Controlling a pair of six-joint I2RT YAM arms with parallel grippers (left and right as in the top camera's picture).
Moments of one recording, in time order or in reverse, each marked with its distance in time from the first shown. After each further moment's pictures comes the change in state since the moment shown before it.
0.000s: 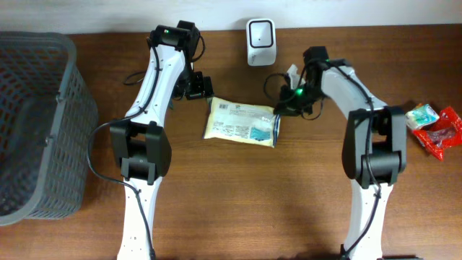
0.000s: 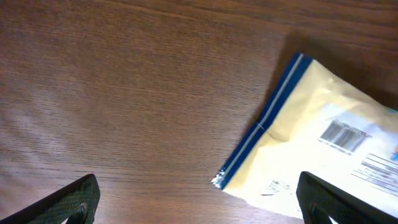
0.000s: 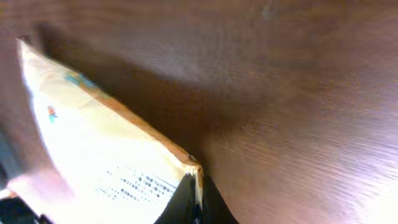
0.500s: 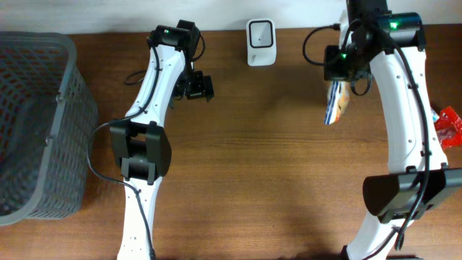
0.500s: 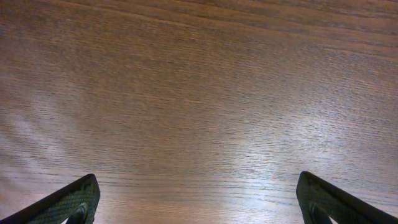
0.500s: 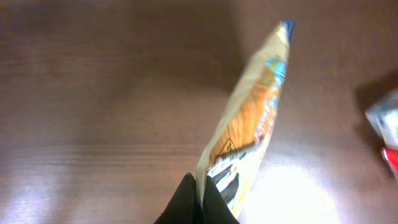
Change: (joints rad) left arm 0.000 0.000 0.000 0.014 0.000 0.000; right arm -0.005 -0.319 0.400 -0.488 0.600 0.019
